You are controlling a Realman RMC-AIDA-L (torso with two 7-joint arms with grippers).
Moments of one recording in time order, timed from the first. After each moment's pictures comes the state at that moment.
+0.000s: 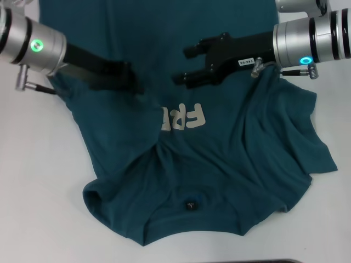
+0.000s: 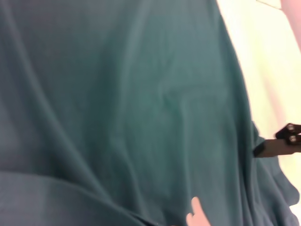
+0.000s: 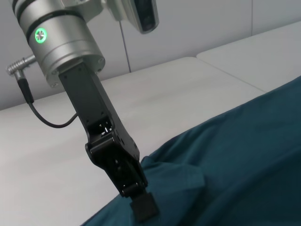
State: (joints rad) left arm -0.87 -2.03 -2.31 -0.63 -0.73 1.45 -2.58; right arm 0.79 2.05 -0.99 -0.52 -1.96 -1.25 1.49
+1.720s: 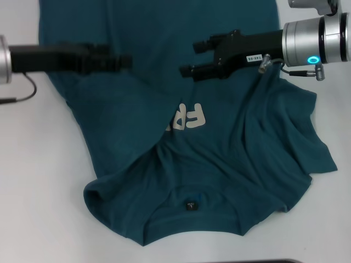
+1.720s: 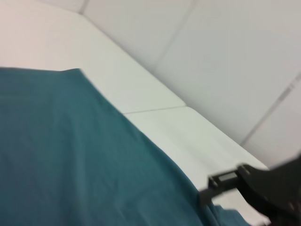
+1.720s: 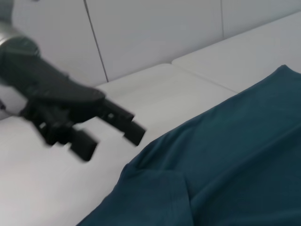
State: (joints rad) left arm -0.60 -2.05 -2.42 -0.76 -1.09 1.51 -1.84; right arm 0.76 2.05 -0.95 -0.51 -1.95 -1.23 1.51
